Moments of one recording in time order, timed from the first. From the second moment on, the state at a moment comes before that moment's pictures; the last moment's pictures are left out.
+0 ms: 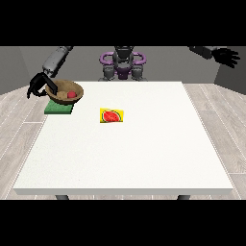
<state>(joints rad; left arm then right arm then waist) -0.38 0.65 0.51 -0.97 0.30 -0.39 -0.41 -0.53 -0.57 -0.37 -0.69 0.00 -0.18 -0.02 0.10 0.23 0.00</state>
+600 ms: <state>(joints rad) -0.38 0.65 0.49 -1.00 0.30 -0.39 -0.39 -0.59 -0.64 -0.39 -0.57 -0.01 -0.14 0.00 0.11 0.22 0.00</state>
